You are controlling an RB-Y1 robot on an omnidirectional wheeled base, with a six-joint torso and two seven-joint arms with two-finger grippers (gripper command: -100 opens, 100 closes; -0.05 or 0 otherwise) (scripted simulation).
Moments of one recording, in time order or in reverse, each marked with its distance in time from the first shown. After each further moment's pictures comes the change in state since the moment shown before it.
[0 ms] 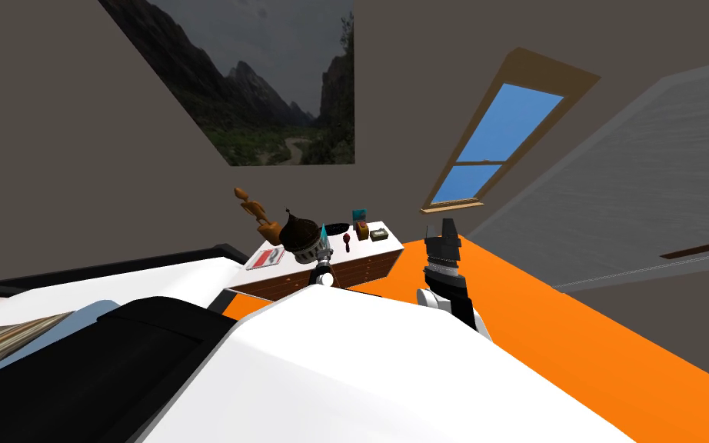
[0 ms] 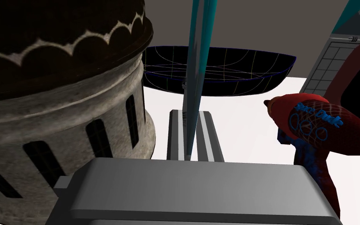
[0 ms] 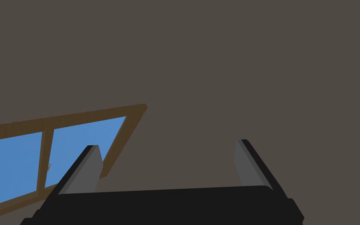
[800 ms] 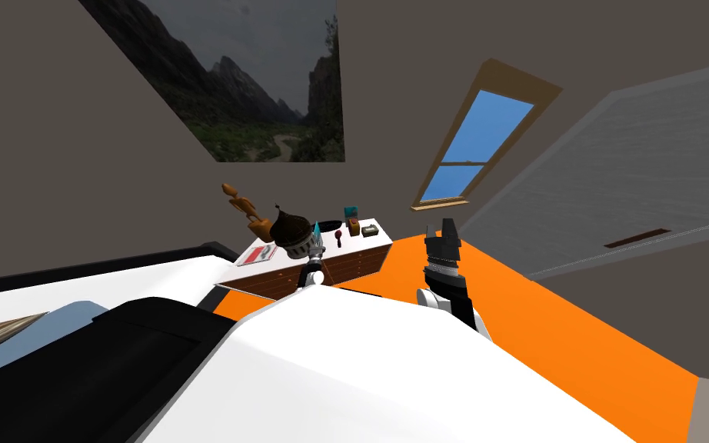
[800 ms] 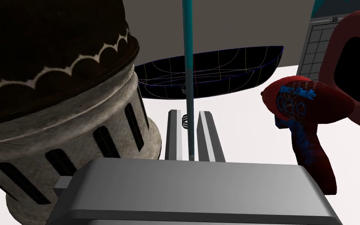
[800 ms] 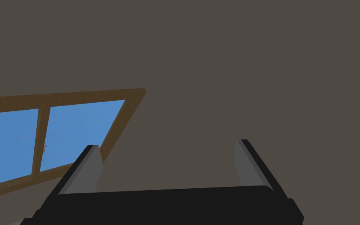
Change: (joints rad) left arm -0.035 0.170 0.035 0.031 -0.010 -0.029 -0.017; right arm 0.000 0.000 0.000 0.000 0.000 0.000 0.000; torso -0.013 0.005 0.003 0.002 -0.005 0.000
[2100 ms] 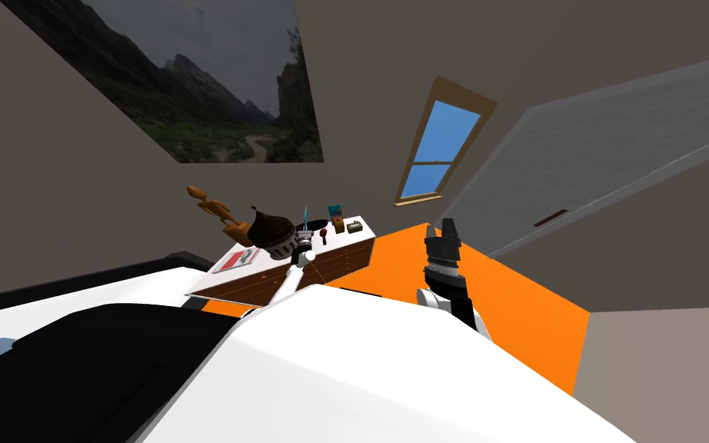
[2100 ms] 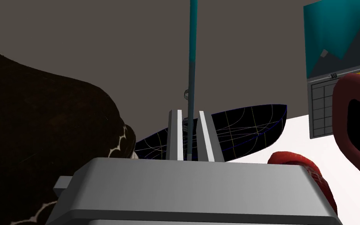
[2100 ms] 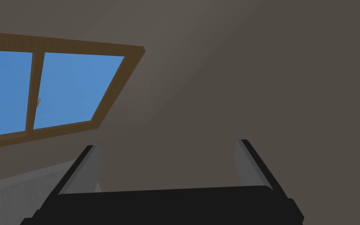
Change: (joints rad) left arm -0.294 0.148 0.208 0.182 0.046 -0.012 -0.164; right arm 0.000 0.000 0.000 0.000 0.000 0.000 0.000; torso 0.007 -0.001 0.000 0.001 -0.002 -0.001
